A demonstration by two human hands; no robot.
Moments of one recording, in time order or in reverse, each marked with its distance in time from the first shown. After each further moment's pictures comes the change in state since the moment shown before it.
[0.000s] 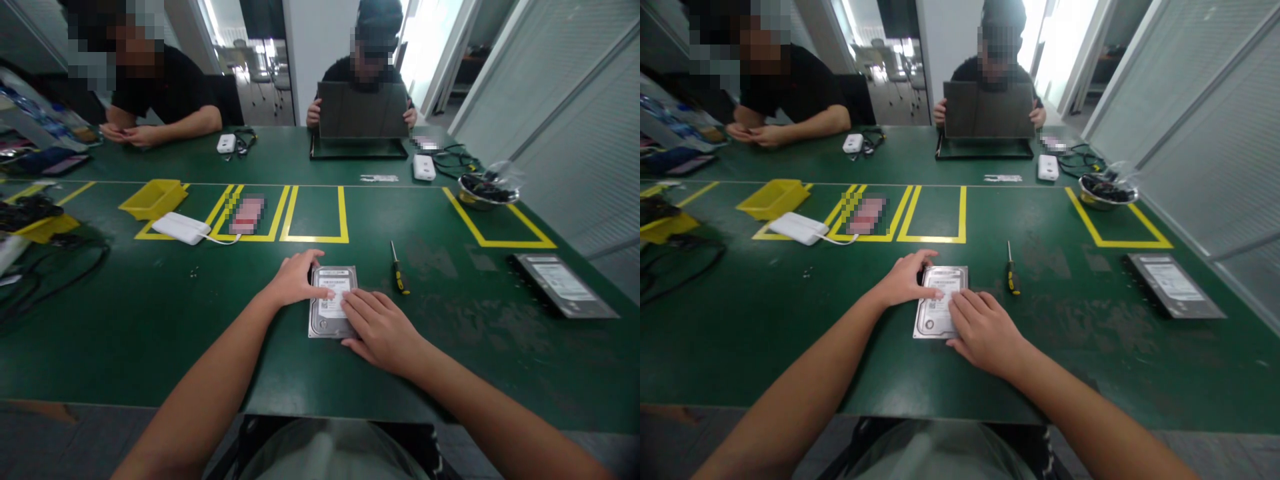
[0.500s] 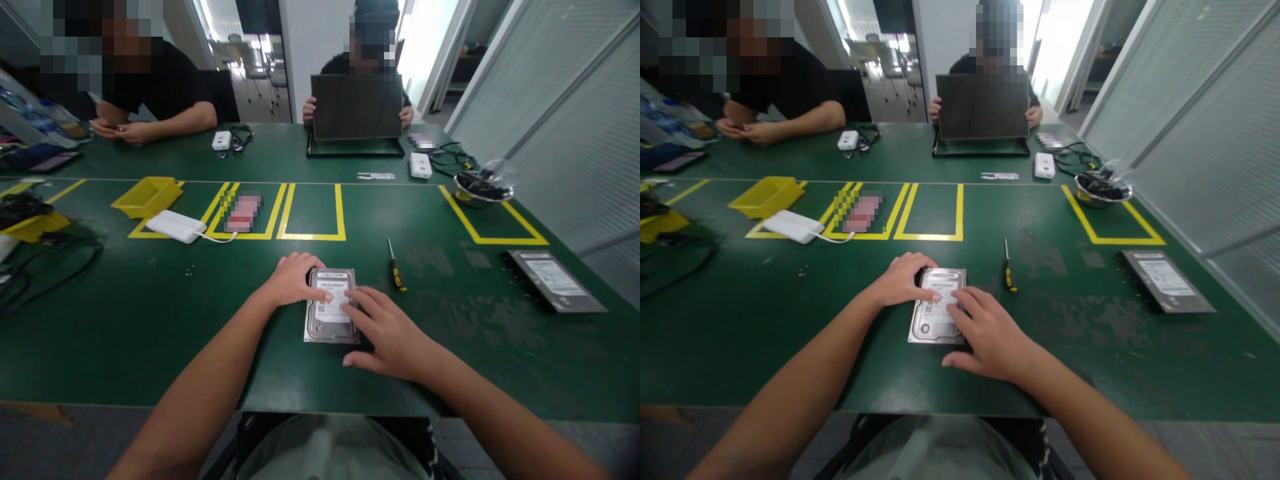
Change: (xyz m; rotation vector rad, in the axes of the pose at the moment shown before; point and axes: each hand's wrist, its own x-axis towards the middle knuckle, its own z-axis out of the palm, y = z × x) left_hand -0.003 0.011 -0.007 0.112 -0.078 0.063; right_hand -0.010 0.003 -0.015 0.167 0.044 -0.009
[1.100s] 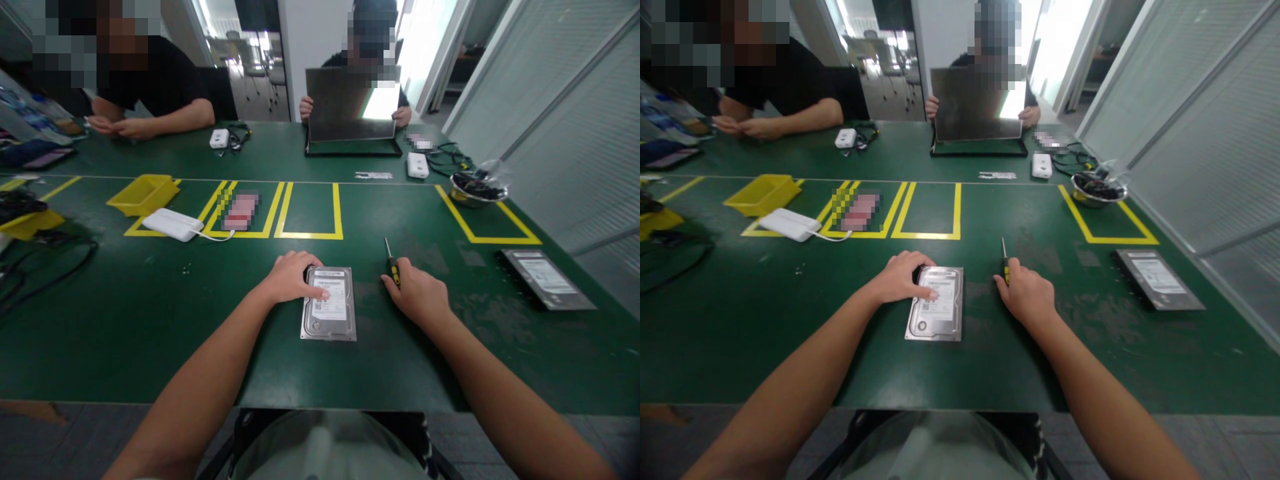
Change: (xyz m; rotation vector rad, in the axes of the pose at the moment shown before) left_hand 0.001 0.001 -0.001 -0.040 -0.023 -0.030; right_hand -0.004 0.063 -0.002 -0.451 -0.132 0.864
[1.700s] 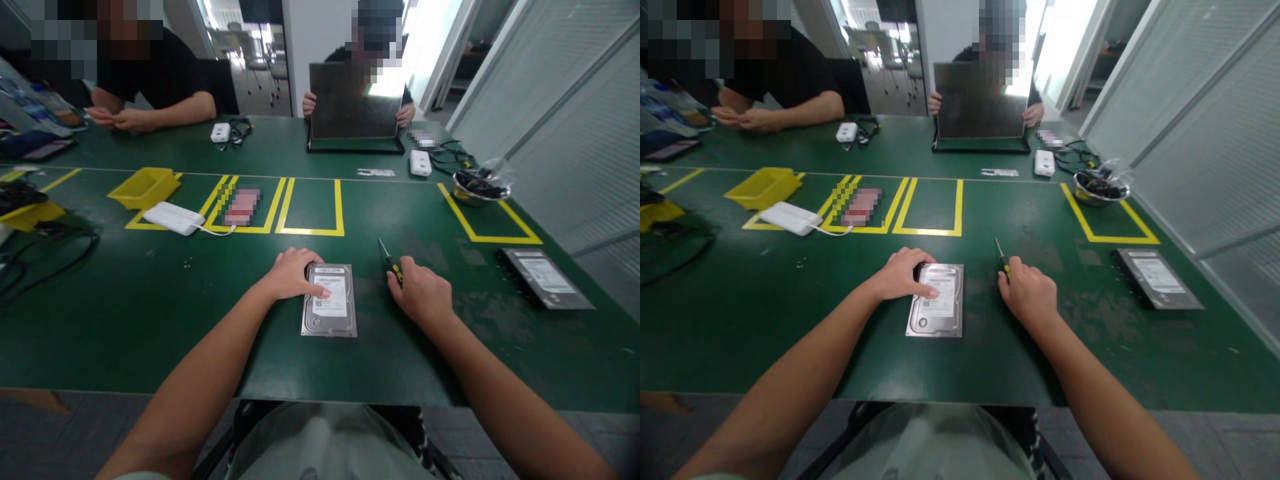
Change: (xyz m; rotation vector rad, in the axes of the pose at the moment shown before) left_hand -0.003 0.002 0.002 -0.003 0.005 -0.018; right_hand -0.008 0.000 -0.002 -0.071 0.154 -0.037
